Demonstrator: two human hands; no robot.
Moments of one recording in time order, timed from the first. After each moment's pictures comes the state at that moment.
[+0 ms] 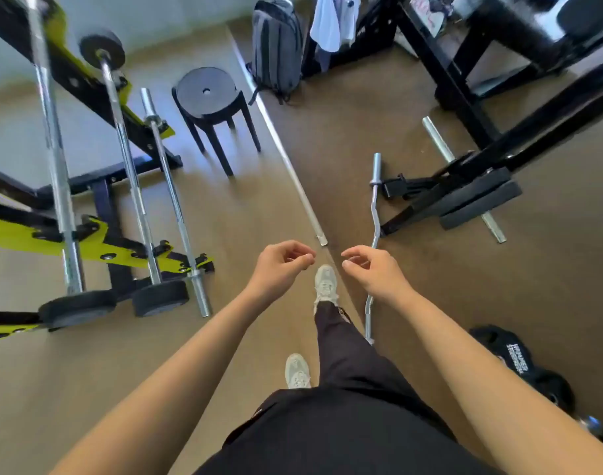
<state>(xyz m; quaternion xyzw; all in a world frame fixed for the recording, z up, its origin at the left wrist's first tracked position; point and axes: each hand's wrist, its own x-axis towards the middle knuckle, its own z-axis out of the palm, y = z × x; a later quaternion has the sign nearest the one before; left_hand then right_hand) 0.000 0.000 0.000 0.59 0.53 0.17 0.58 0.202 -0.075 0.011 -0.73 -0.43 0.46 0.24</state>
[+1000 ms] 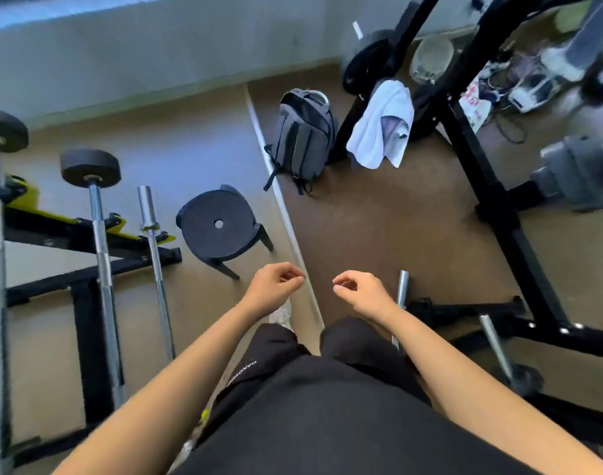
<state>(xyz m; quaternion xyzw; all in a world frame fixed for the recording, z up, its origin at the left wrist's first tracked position) 0.083 0.642 -0.051 0.62 0.56 0.05 0.54 0.303 0.574 -0.046 -0.74 -0.45 0.49 0.09</state>
